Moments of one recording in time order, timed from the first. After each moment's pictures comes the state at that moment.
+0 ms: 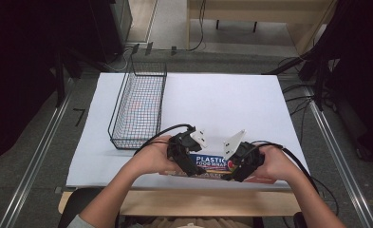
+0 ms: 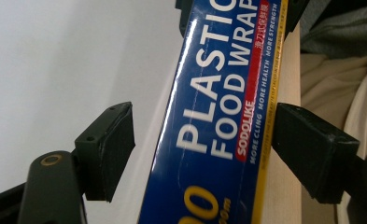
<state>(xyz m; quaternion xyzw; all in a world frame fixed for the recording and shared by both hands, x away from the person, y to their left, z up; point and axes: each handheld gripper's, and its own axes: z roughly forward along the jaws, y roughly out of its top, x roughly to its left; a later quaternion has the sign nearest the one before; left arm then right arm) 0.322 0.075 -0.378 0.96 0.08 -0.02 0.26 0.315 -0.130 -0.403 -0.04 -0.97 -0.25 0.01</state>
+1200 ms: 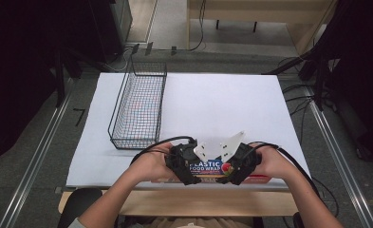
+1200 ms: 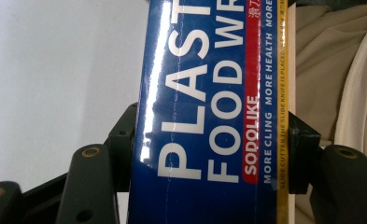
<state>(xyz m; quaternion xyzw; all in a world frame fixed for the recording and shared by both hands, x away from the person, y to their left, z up) 0.300 0.075 -0.391 0.98 0.06 -0.02 0.21 0.310 -0.124 -0.397 0.00 -0.95 -0.30 0.03</state>
